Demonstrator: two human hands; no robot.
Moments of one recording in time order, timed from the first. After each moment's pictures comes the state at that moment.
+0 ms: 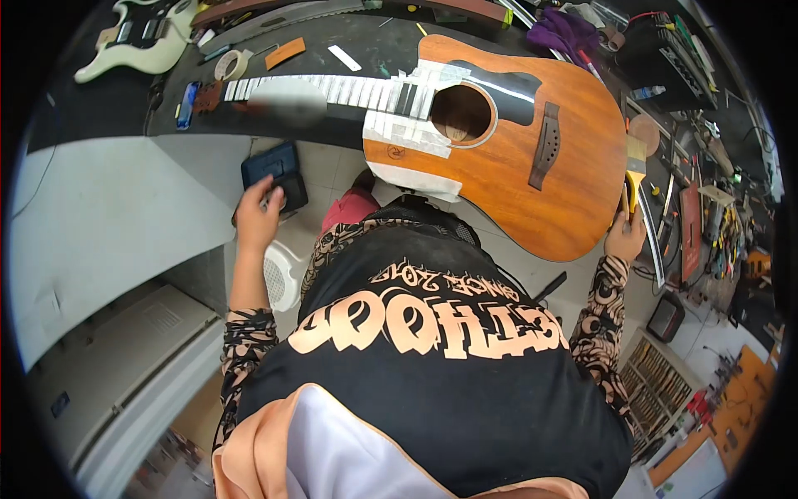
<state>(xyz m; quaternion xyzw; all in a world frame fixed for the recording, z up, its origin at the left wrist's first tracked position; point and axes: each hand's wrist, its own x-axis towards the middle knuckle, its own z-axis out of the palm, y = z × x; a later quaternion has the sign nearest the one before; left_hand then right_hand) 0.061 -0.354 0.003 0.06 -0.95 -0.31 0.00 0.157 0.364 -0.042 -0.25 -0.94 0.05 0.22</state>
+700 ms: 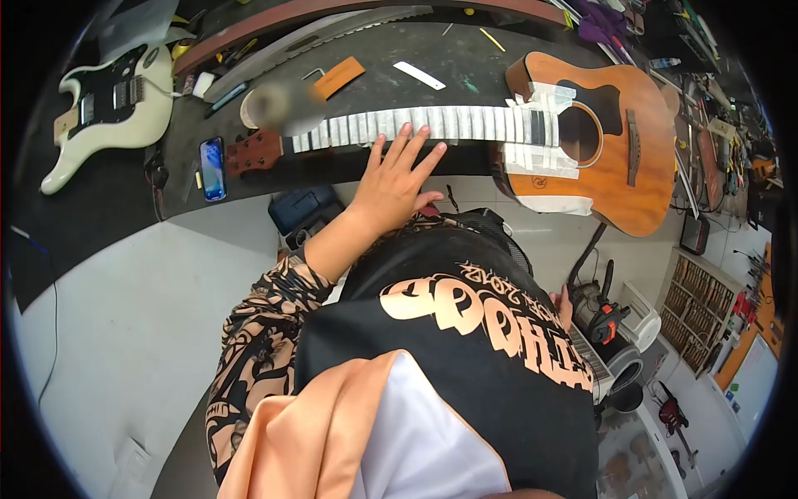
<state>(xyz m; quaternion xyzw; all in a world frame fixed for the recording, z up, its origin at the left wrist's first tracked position) -0.114 -0.355 0.010 -0.47 -0.86 -0.18 -0.06 0.309 -0.108 -0.044 -0.54 -0.81 0.22 0.01</state>
